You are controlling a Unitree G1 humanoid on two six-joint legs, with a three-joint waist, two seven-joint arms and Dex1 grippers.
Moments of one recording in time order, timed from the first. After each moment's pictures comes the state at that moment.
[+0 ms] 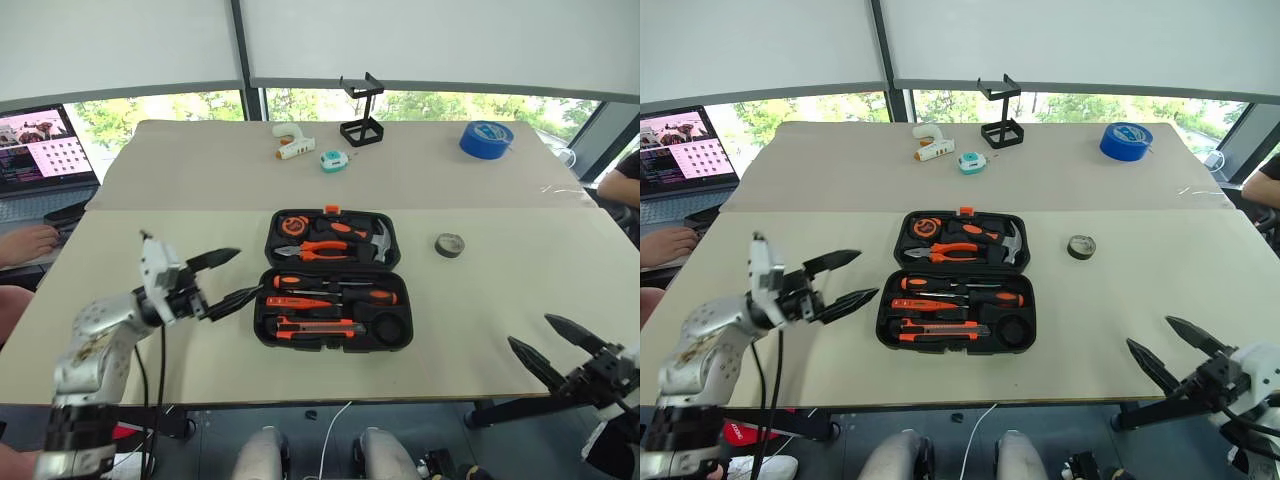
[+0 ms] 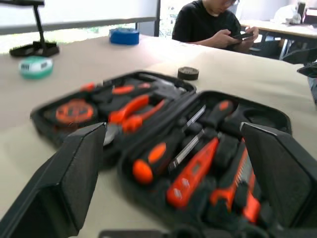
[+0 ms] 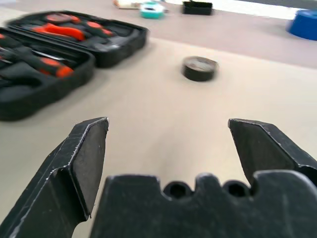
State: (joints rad) left arm -0.11 0.60 0.27 -0.05 -0.61 0.23 -1.15; right arm 0.31 -0.56 -0.60 0.07 0.55 -0.14 1.01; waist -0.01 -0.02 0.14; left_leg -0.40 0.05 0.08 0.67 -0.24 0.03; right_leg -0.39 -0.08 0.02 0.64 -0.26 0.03
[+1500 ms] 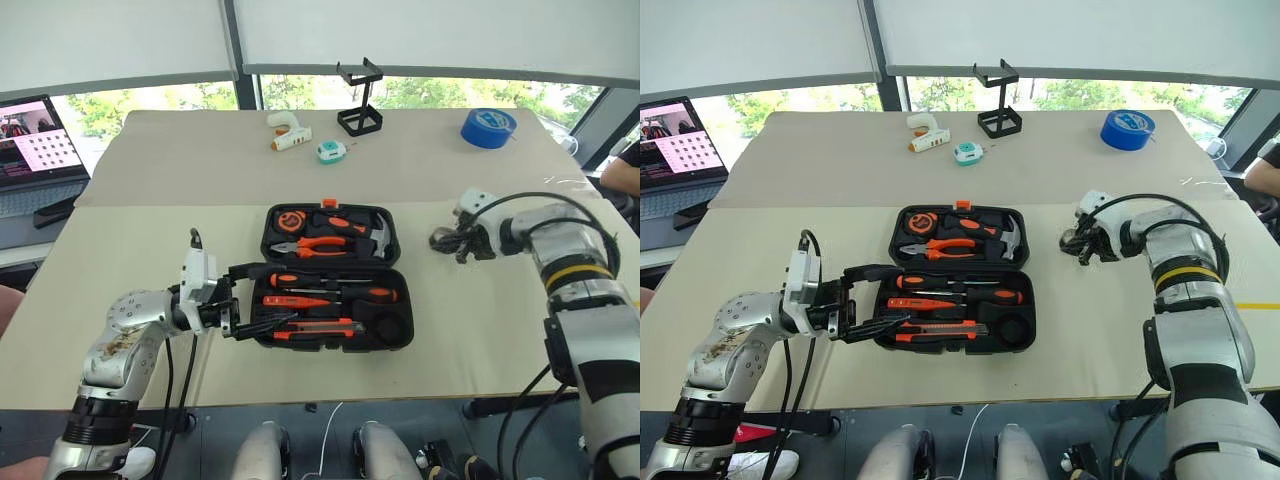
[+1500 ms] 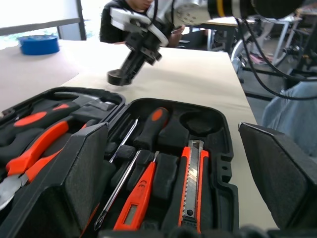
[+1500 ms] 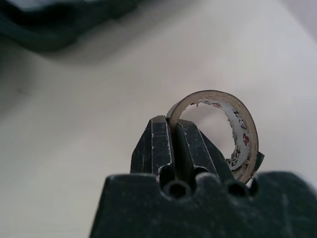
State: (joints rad) left arm -0.21 0.60 0.05 -0.14 -0.55 0.16 -1.27; right arm -1.07 -0.69 0.17 1.04 -0.09 0.02 1.31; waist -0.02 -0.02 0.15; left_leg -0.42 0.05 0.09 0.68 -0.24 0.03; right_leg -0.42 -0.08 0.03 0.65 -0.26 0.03
